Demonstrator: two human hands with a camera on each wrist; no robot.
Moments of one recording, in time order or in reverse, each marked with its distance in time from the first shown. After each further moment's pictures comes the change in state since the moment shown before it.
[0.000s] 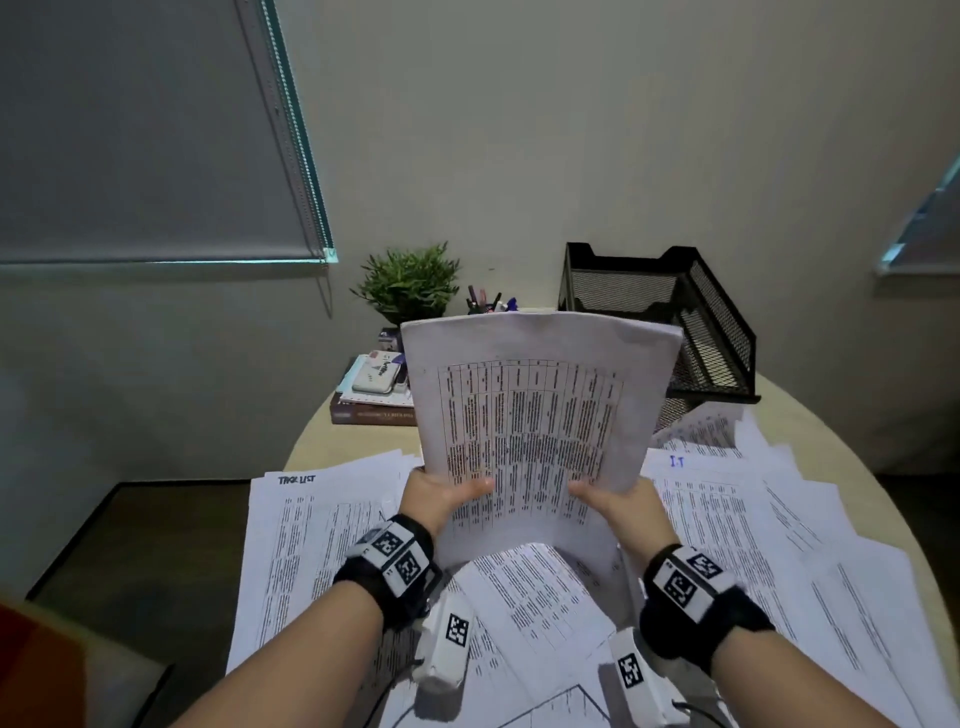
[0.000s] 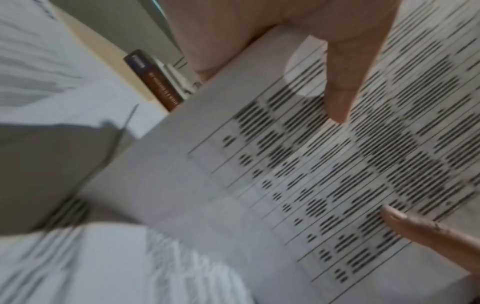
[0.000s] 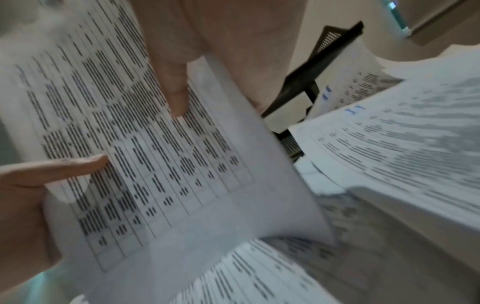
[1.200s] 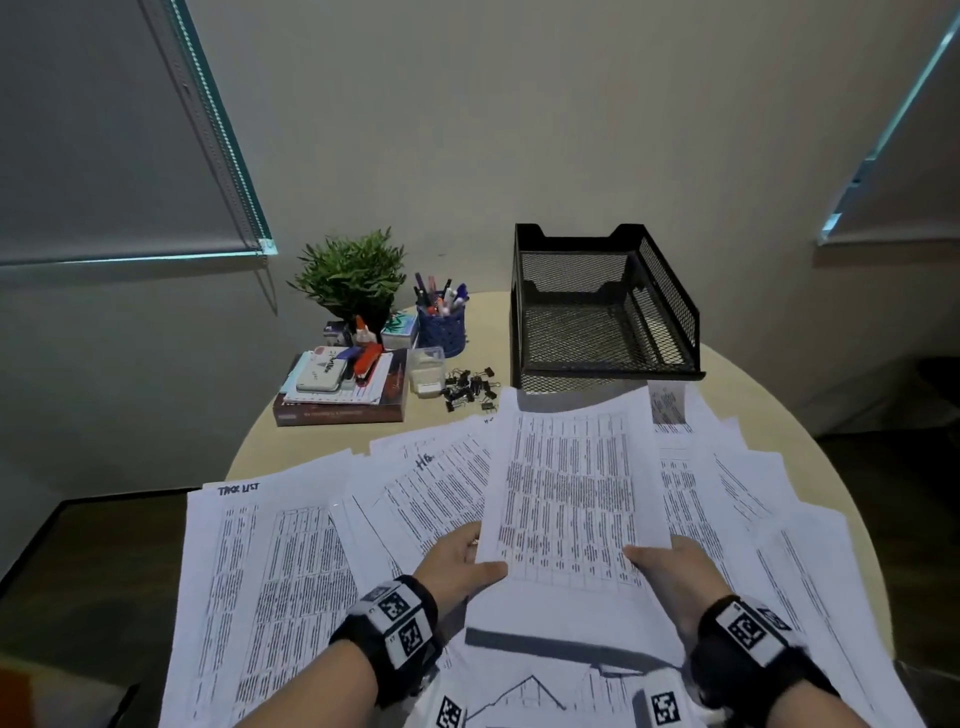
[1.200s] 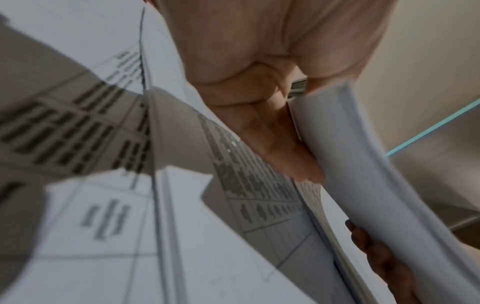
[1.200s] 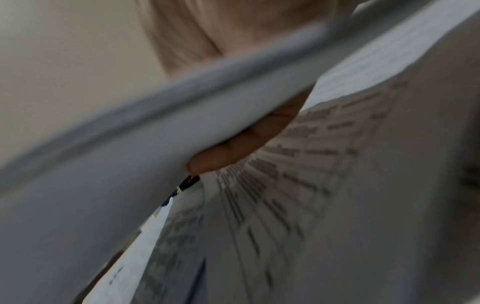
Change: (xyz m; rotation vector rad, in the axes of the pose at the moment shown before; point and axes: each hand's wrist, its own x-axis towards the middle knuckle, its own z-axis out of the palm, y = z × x) left_hand -0.021 -0.065 0.051 0.151 -0.460 -0.194; right_hand -0.018 0.074 -0.097 -0.060 0.206 0.431
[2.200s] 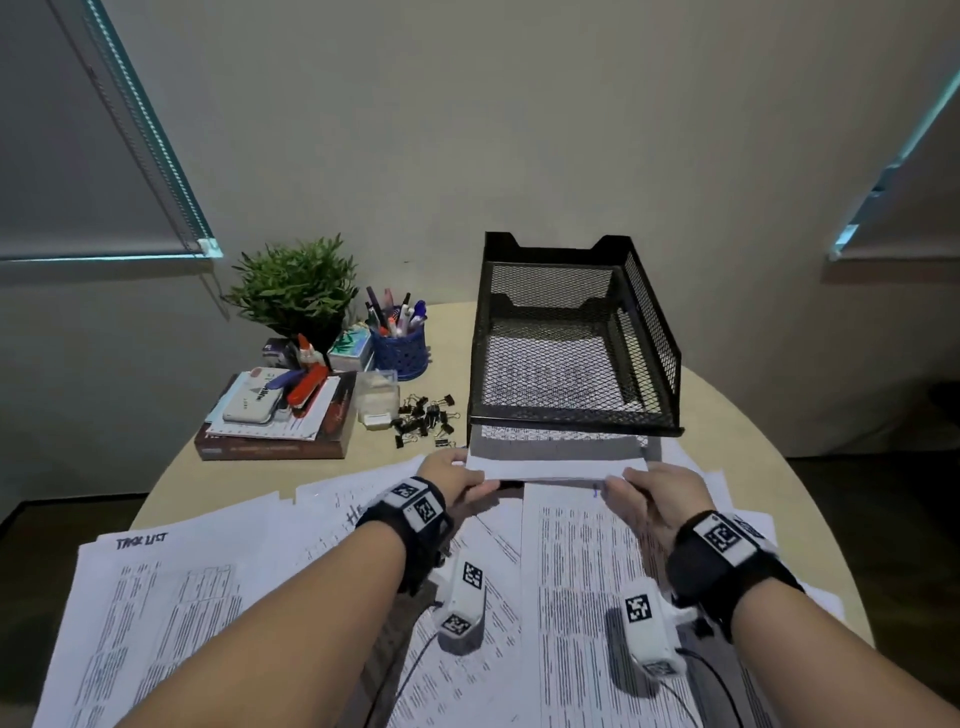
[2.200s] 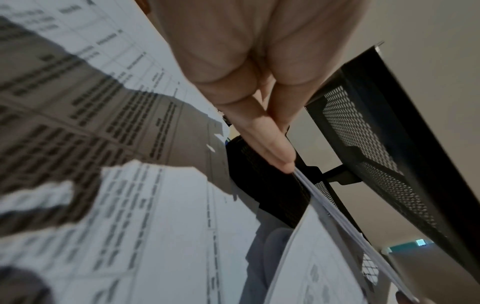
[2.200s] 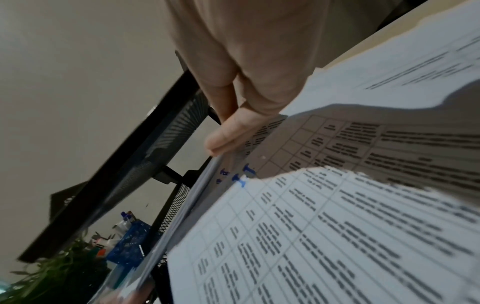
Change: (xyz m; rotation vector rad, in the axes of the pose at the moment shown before) left_hand 0.173 0.089 0.016 -0.338 0.273 -0.187; right_hand 0.144 -0.104 -0.034 0.349 -0.026 0.026
